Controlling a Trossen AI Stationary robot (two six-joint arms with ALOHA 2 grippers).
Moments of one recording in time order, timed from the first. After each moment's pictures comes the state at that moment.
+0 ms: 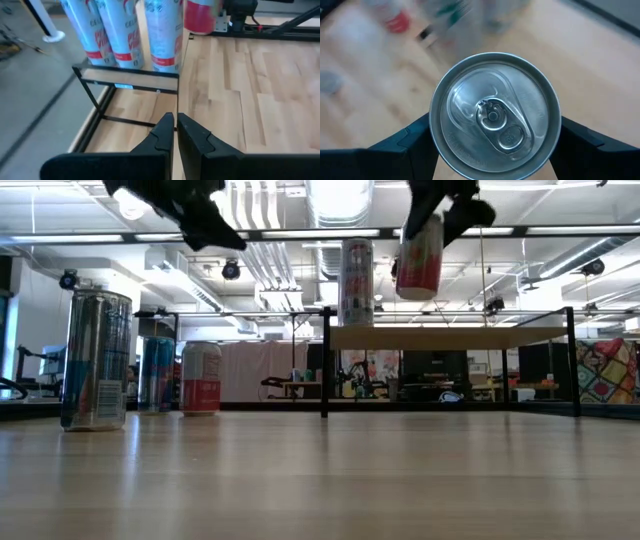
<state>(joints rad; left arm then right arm) 0.55 1.05 1.00 -0.45 0.25 0.23 -0.23 1.31 1.54 -1.13 0.29 0.59</state>
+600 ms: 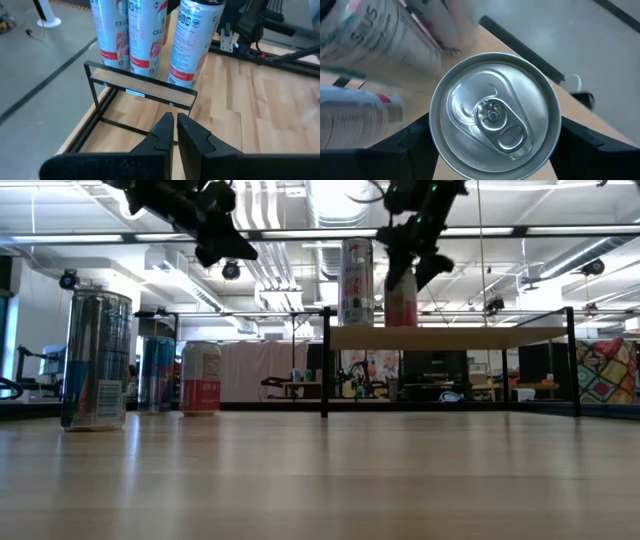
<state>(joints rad) 0.69 1.16 1.06 -0.39 0.39 0.12 -0.70 1.63 1.82 -1.13 -0.01 0.16</state>
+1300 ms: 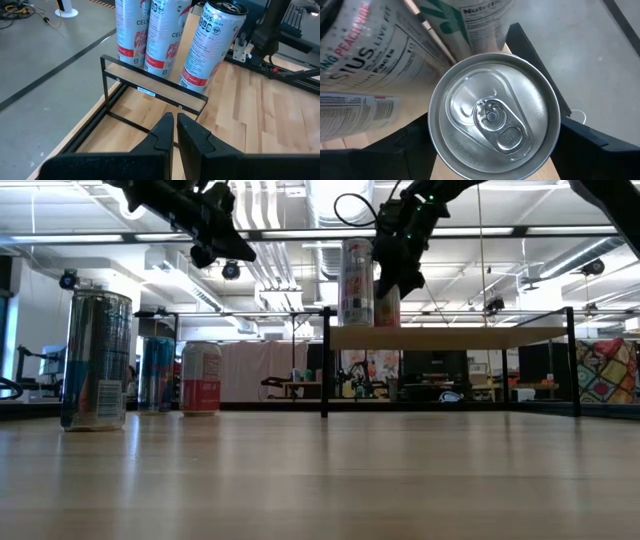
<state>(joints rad) 0.69 1.15 1.06 -0.39 0.32 0.01 -0.79 1.83 2.04 -1.21 -0.21 -0.26</state>
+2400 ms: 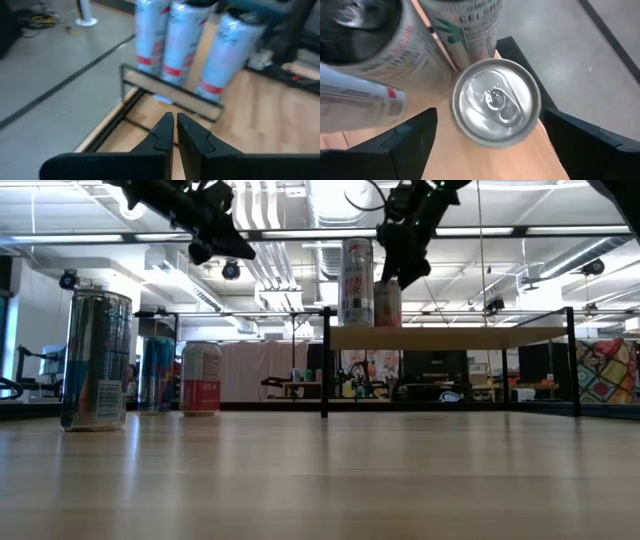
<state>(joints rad) 0.69 1.14 1.06 -0.36 0.23 0.01 -0.81 1.75 2.04 -1.21 -0.22 -0.25</state>
